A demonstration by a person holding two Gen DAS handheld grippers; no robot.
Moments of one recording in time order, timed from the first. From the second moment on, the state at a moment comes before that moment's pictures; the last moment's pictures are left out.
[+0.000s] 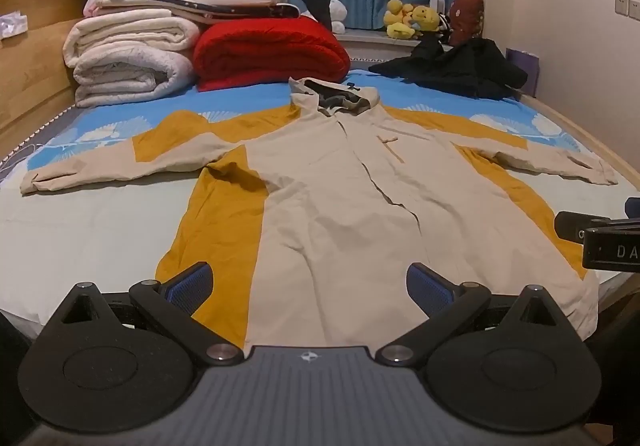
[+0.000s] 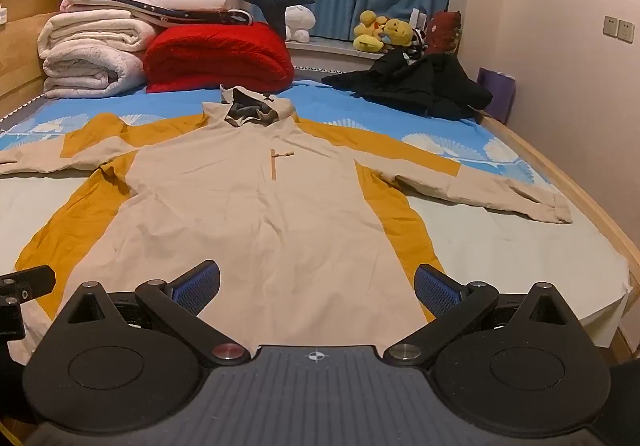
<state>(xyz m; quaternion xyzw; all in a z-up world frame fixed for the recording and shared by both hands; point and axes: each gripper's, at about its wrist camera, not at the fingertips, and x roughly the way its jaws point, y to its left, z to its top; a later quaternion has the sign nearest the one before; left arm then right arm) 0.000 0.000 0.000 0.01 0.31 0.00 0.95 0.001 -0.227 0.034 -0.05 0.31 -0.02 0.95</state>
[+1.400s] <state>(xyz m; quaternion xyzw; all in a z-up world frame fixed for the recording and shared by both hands) 0.001 -0.001 0.001 0.01 0.30 0.00 0.95 0.001 -0.229 0.026 -0.05 0.31 -0.02 0.95</state>
